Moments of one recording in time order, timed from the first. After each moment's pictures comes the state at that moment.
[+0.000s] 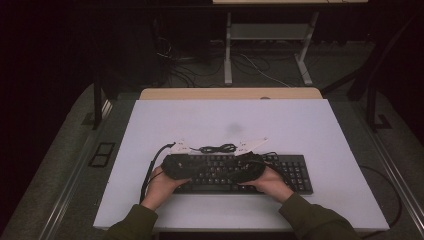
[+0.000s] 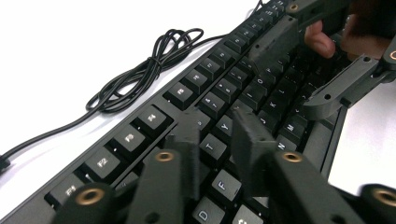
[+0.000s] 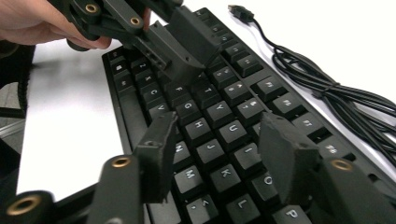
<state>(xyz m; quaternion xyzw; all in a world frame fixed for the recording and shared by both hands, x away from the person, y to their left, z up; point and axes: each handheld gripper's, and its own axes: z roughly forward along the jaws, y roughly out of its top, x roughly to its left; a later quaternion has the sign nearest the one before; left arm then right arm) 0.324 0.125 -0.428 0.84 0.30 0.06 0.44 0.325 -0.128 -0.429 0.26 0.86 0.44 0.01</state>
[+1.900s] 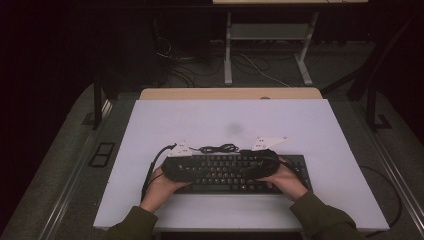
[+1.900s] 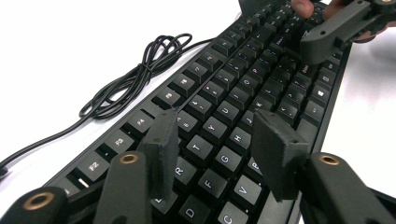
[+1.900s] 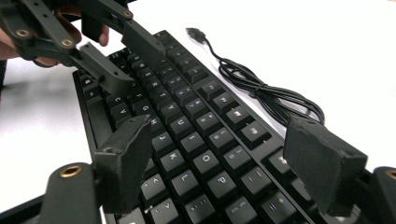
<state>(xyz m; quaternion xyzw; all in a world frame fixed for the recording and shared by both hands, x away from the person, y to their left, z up) 0.315 0.126 -0.422 0.85 0.28 0.07 0.45 0.327 -0.167 -0.424 0.29 0.83 0.48 0.06</state>
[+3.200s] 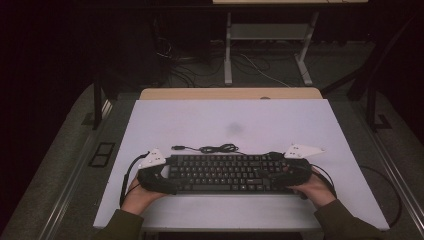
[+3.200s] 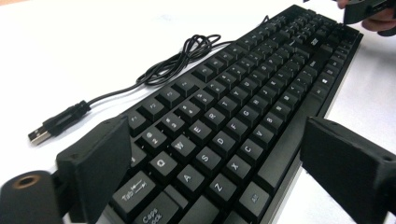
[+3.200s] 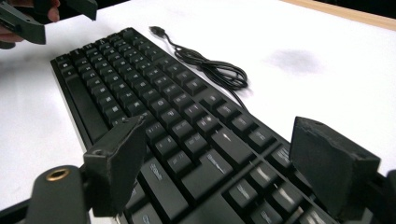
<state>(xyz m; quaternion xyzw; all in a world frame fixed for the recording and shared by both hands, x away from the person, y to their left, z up) 0.286 0.182 -0.423 0.81 0.31 0.11 0.48 0.296 -0.241 -0.423 0.32 0.80 0.49 0.12</state>
